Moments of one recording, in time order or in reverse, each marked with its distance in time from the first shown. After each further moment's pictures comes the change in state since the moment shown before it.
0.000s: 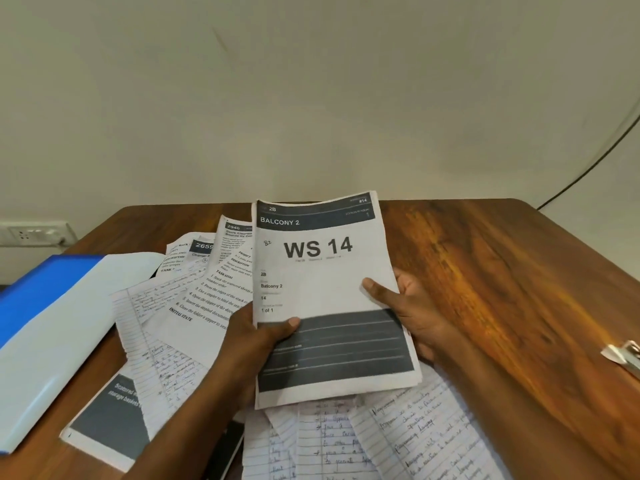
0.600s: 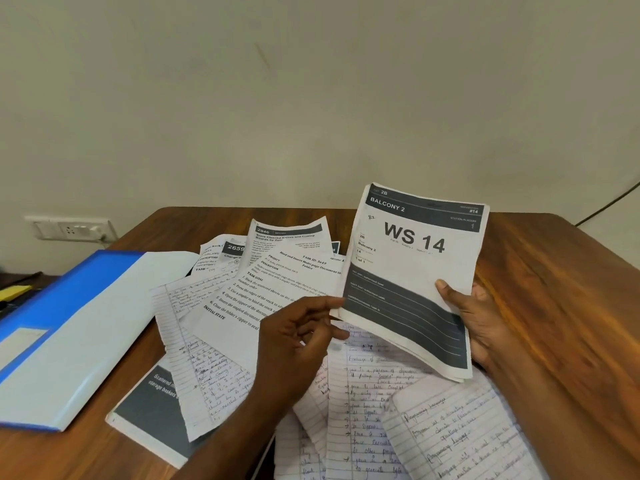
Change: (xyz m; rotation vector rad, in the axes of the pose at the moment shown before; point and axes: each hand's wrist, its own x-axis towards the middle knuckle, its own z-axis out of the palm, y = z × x) left_hand -0.017 -0.004 0.009 0.211 0.013 0.674; right_hand 0.018 0.005 -0.045 0.216 0.281 -0.045
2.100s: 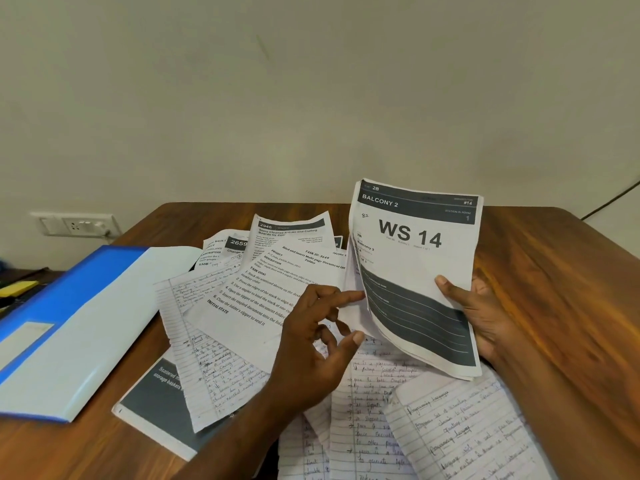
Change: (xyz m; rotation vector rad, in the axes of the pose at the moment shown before) left_hand -0.004 -0.007 0.006 0.061 -0.160 0.199; right_hand 0.003 0.003 -0.007 -0.060 -0.068 0.013
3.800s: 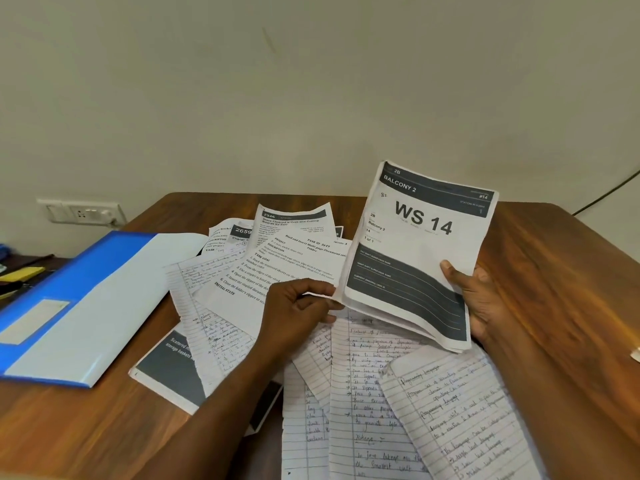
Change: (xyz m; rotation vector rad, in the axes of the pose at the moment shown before) left_hand 0.008 -0.002 -0.020 -0.224 0.104 -0.538; right_hand -0.002 -0.002 -0.002 0.092 0.060 -0.033
